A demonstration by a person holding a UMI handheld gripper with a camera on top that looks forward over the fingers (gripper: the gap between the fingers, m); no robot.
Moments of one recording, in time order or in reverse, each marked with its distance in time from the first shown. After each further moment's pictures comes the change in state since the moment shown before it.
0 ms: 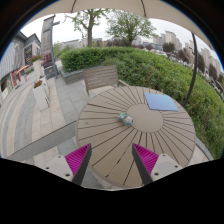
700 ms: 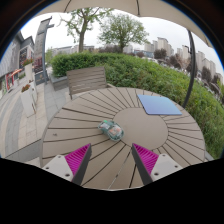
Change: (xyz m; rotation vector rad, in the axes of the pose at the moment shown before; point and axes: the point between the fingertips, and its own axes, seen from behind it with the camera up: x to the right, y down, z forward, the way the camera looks) arm 0.069 -0.014 0.184 0.099 0.108 0.012
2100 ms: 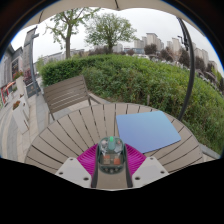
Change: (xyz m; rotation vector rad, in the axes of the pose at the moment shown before) arm 0.134 -0.134 0.141 0.005 0.027 0.123
